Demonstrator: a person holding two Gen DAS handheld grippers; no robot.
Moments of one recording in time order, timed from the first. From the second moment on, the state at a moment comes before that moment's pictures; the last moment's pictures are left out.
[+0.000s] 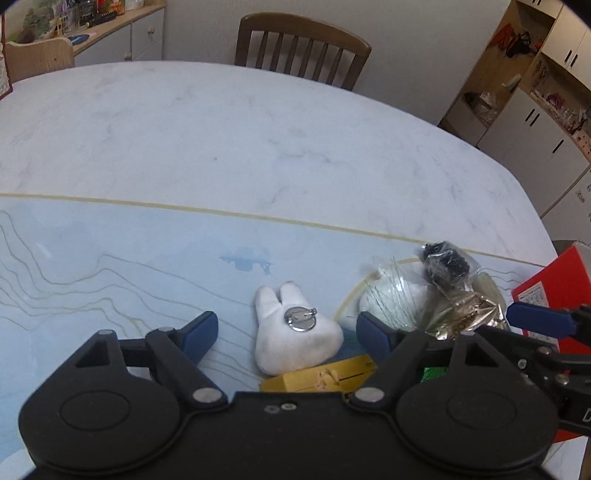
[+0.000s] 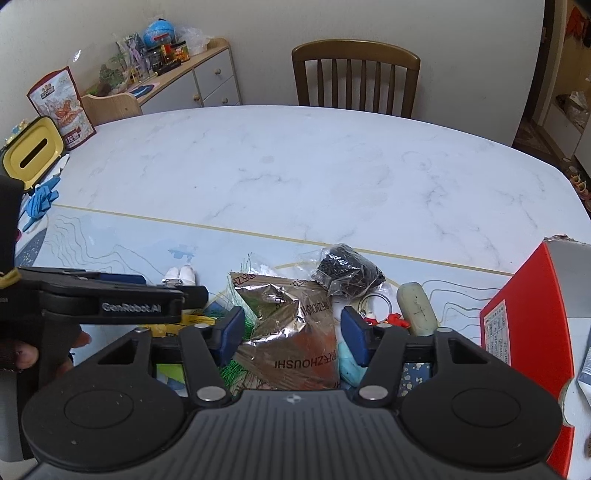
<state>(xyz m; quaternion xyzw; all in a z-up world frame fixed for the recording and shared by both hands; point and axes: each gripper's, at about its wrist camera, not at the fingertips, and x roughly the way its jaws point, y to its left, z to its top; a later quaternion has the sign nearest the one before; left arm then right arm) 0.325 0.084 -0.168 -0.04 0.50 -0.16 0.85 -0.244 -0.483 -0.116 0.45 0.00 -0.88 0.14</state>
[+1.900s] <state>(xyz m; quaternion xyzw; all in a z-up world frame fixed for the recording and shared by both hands) 0.208 -0.054 -0.028 0.00 0.43 -0.32 0.85 -0.106 -0.311 -0.017 0.35 -0.19 -0.92 -0.02</state>
